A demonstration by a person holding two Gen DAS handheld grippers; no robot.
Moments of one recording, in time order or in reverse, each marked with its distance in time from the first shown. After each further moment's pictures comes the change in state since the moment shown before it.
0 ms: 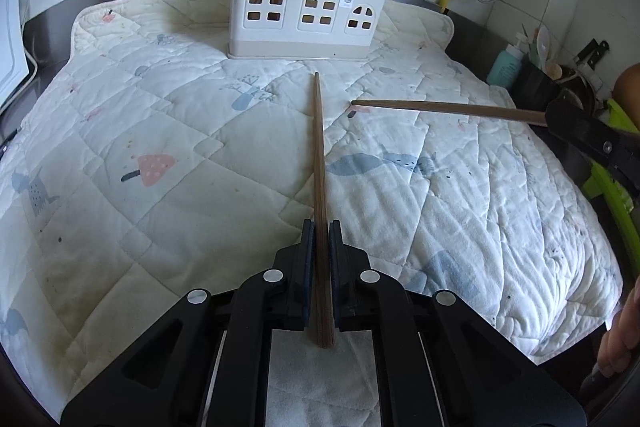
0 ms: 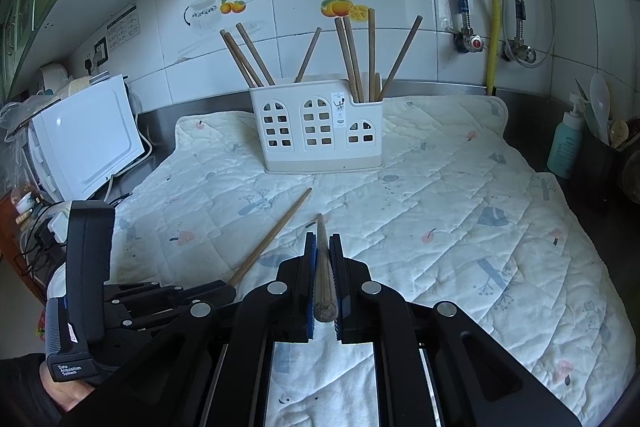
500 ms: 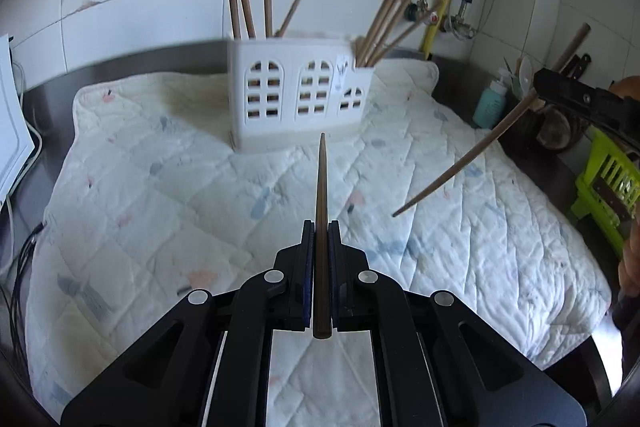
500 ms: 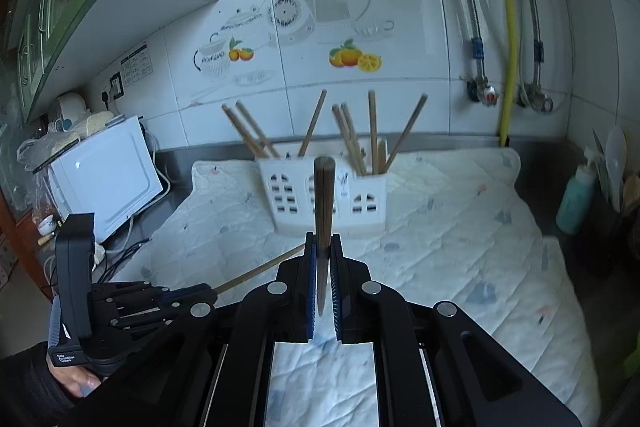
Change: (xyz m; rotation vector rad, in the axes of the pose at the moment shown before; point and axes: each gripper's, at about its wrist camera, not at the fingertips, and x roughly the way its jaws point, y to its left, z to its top) left arm -0.049 0.005 0.069 0.076 -0.122 -0.021; right arm -0.016 -0.034 0.102 -0.025 -0.054 0.091
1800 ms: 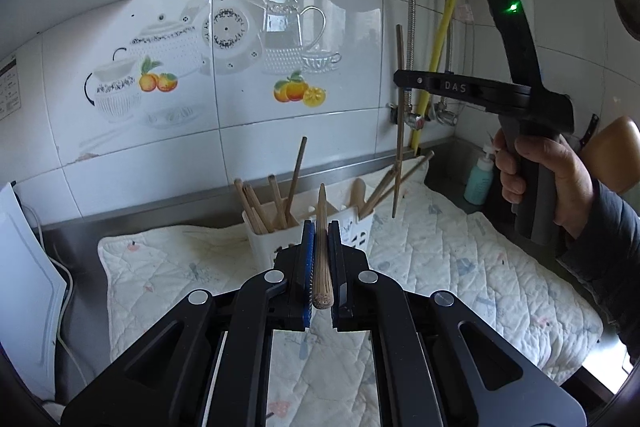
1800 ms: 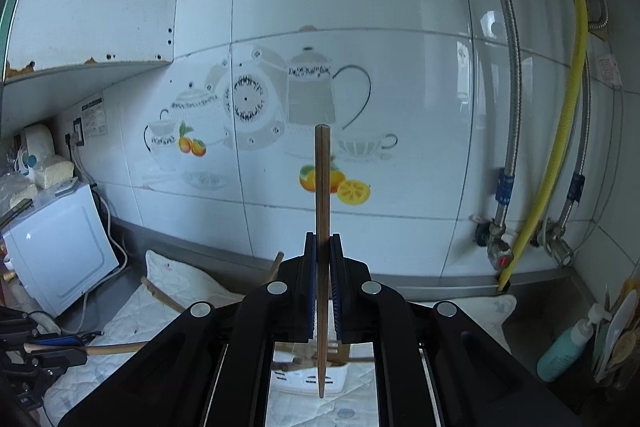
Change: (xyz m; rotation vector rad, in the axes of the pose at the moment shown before) left arm -0.065 0.002 0.135 0.162 -0.203 -0.003; right arm 0.088 -0.026 0.174 -0.081 -0.147 -0.071
